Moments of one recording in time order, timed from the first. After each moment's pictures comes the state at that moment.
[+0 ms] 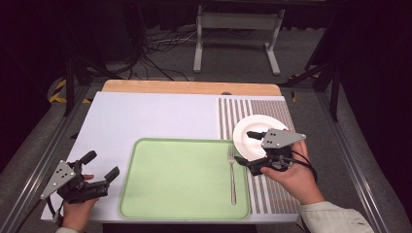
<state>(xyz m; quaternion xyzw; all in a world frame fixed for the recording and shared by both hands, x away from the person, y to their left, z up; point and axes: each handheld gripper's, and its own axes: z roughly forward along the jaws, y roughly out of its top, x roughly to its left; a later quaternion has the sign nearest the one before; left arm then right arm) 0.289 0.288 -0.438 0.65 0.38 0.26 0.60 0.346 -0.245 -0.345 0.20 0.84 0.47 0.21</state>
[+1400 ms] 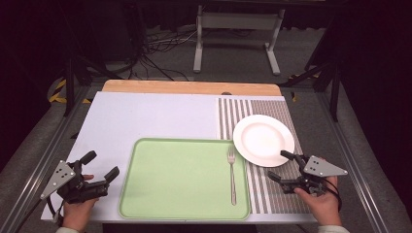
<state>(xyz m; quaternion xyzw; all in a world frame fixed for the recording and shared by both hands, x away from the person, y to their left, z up) 0.289 0.288 -0.439 0.65 0.38 0.26 0.60 0.314 -0.348 -0.432 0.26 0.76 0.55 0.24</state>
